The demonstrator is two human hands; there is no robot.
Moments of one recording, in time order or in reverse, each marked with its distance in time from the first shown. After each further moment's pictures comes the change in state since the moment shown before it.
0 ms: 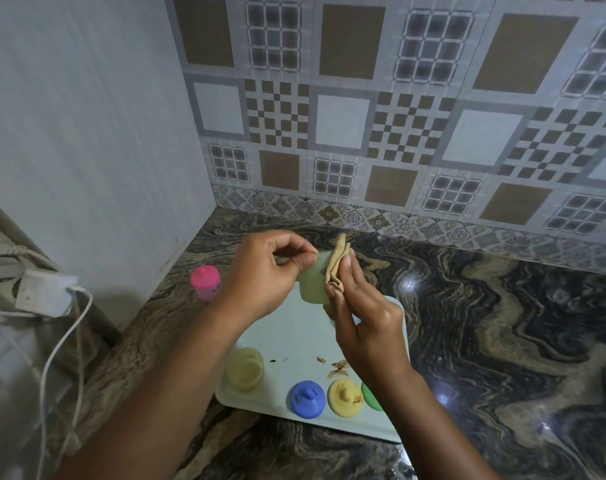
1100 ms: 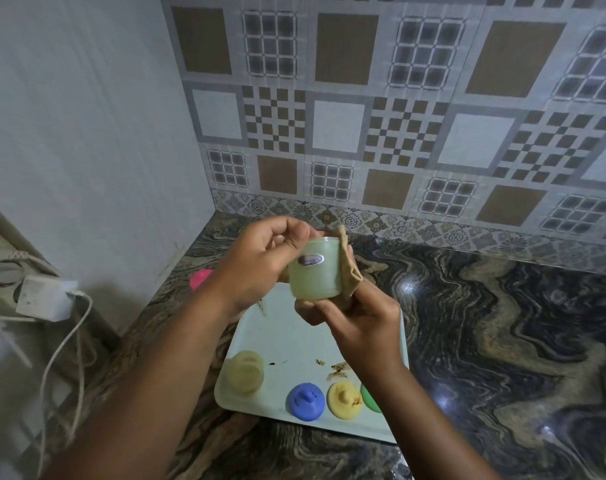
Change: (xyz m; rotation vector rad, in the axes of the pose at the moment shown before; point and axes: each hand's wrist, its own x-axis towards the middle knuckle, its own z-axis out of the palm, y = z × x) left_hand -0.001 0.027 -0.020 -0.321 -0.228 -0.114; right_hand 0.008 -0.015 0.002 0.284 0.089 0.177
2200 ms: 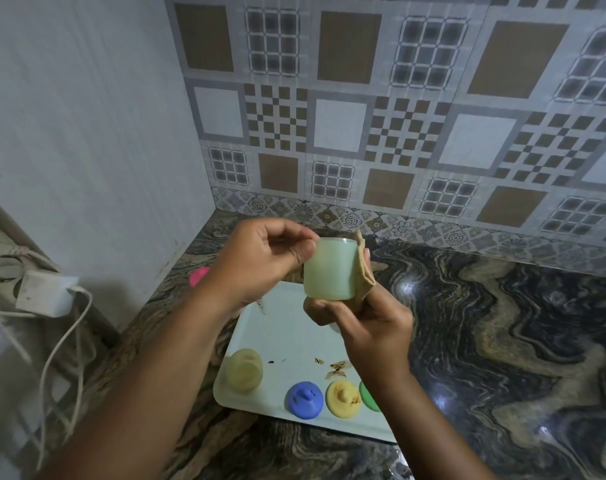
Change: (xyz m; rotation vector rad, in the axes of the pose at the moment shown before) left_hand 0.000 -0.003 -0.001 0.051 0.093 0.050; right_hand -0.006 -0.003 -0.007 0.024 0.067 0.057
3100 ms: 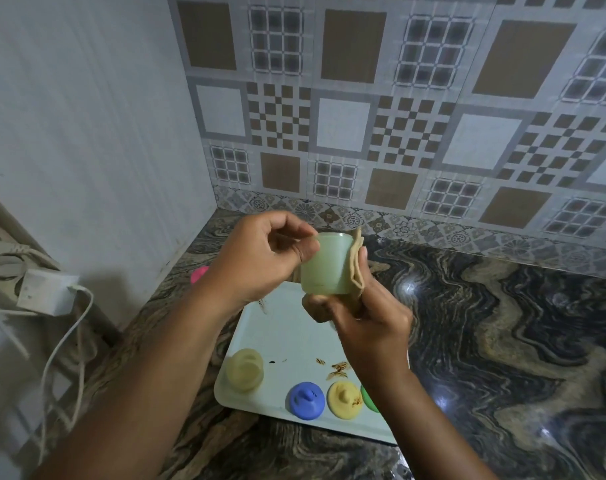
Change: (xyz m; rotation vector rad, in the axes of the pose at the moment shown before) left_hand 0.003 0.002 -0.002 0.110 0.038 0.045; right_hand 0.003 -0.003 0.004 -0.176 -0.039 -0.152
